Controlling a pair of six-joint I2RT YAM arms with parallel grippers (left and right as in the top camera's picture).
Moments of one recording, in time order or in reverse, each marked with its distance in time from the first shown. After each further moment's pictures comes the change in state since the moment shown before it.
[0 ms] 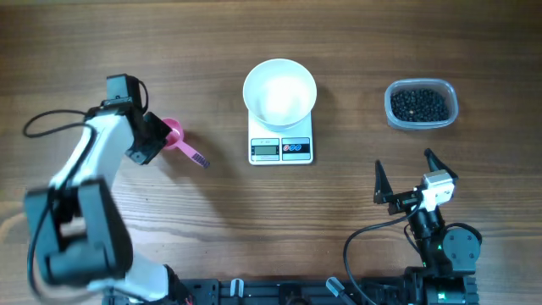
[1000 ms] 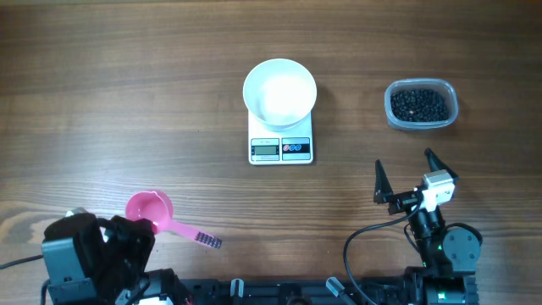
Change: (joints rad) left arm 0.001 -1.167 -0.001 -0.732 0.102 -0.338; right arm 0.000 0.000 0.000 0.006 -0.003 0.007
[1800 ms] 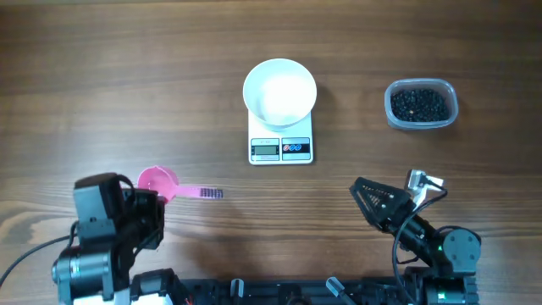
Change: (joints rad) left arm 0.000 0.149 -0.290 0.315 0.045 -0.330; right arm 0.000 0.000 0.000 0.022 -0.604 1.418
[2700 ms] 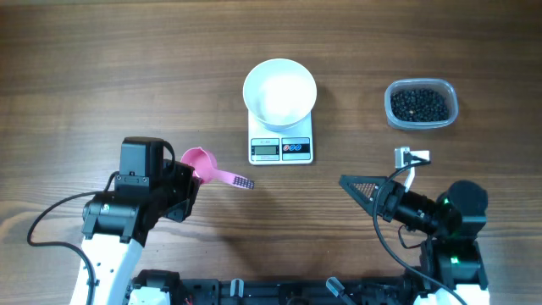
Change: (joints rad) left arm -0.263 0.253 -0.002 0.205 0.068 -0.044; right arm 0.000 0.550 0.259 0.001 -0.256 -0.415
